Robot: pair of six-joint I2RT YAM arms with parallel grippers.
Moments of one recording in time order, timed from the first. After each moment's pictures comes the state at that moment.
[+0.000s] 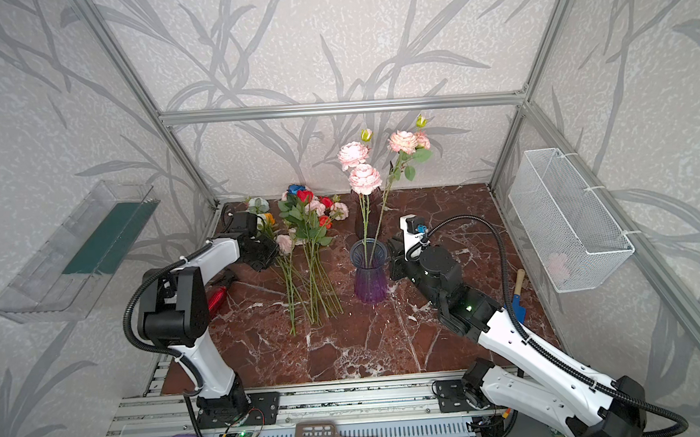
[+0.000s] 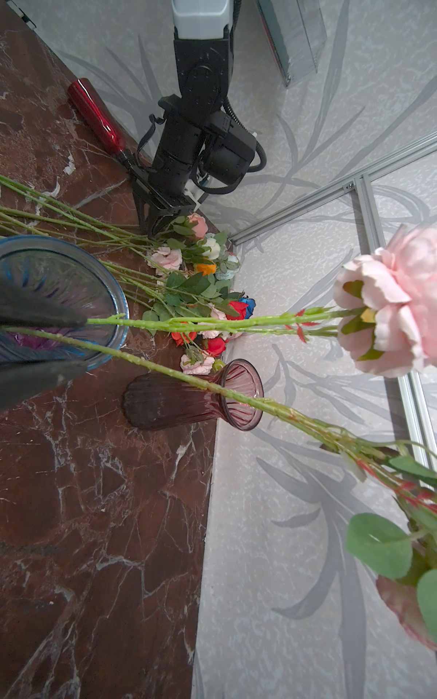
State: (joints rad) left arm -0.01 1.85 1.24 -0.51 0.19 -0.92; right arm 0.73 0.90 0.79 -0.05 0.26 0.26
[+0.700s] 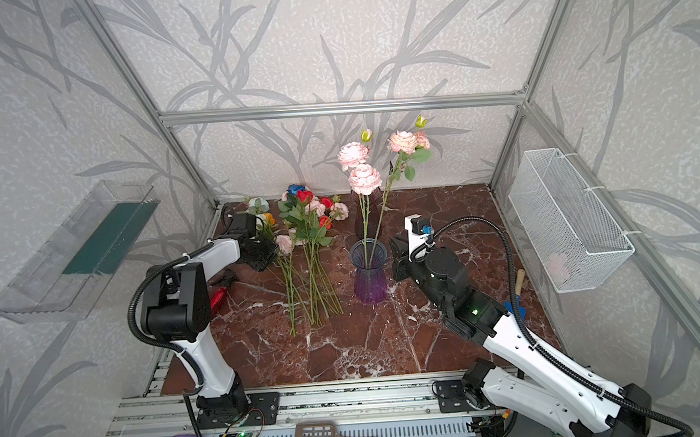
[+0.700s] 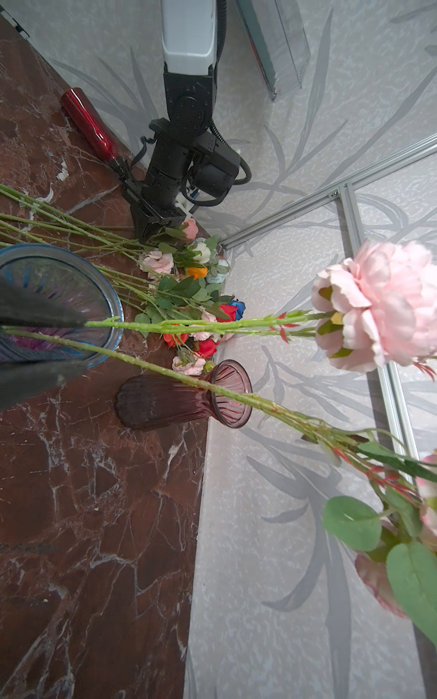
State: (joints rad) left arm 0.01 1.88 1.24 -0.45 0.18 -0.88; right arm 0.73 0.86 0.79 -0.06 0.26 0.26
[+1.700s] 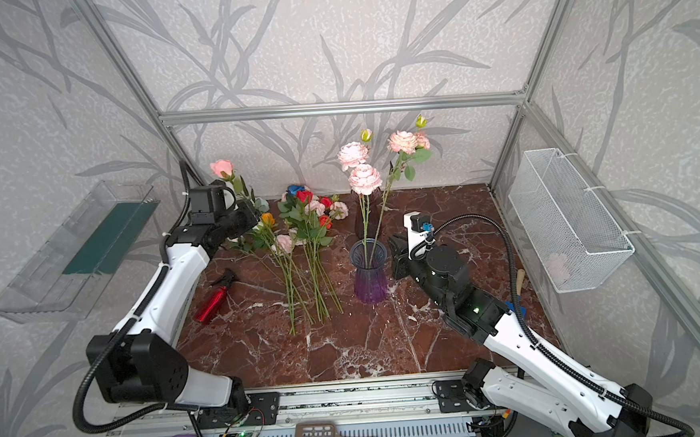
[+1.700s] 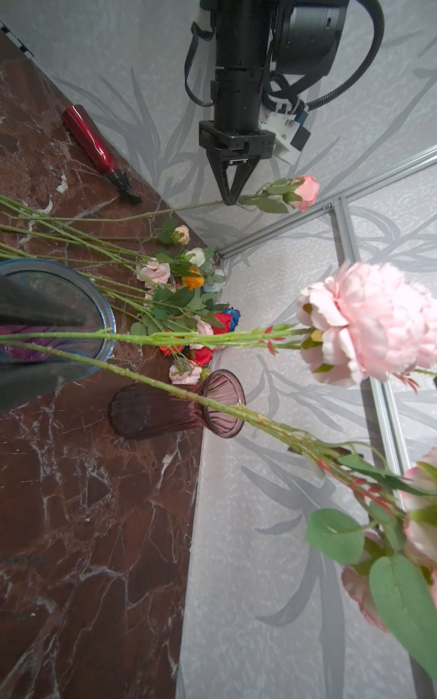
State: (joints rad) left arm -0.03 1.43 1.35 -0.45 0.24 -0.53; right arm 0.73 0.87 0.84 -0.08 0.22 0.26
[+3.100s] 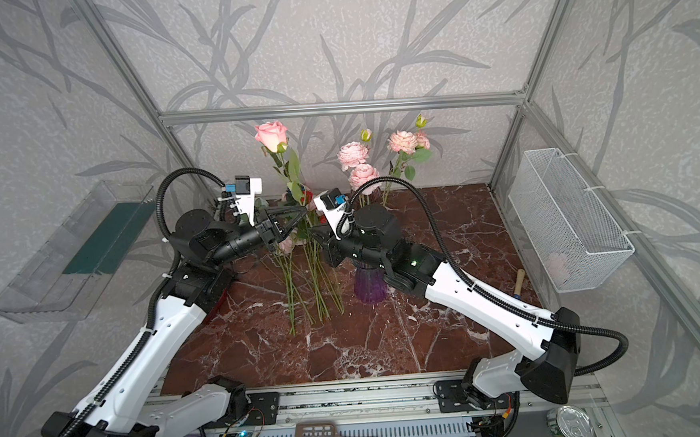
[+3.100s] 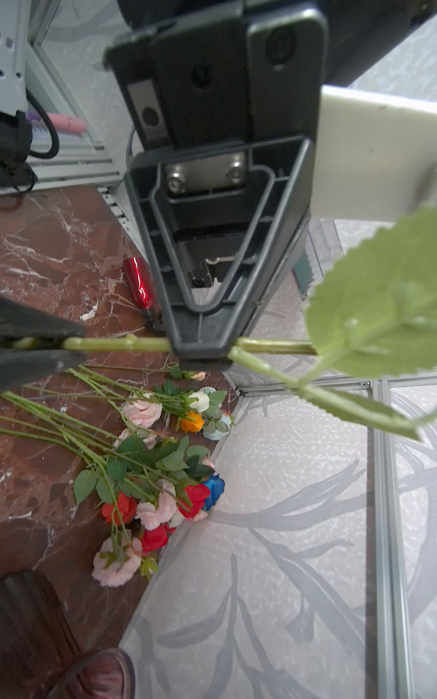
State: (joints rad) left arm -0.33 1.10 1.11 0.12 0.75 -0.53; right arm 0.90 1.38 1.38 -0.17 -0.11 0.19
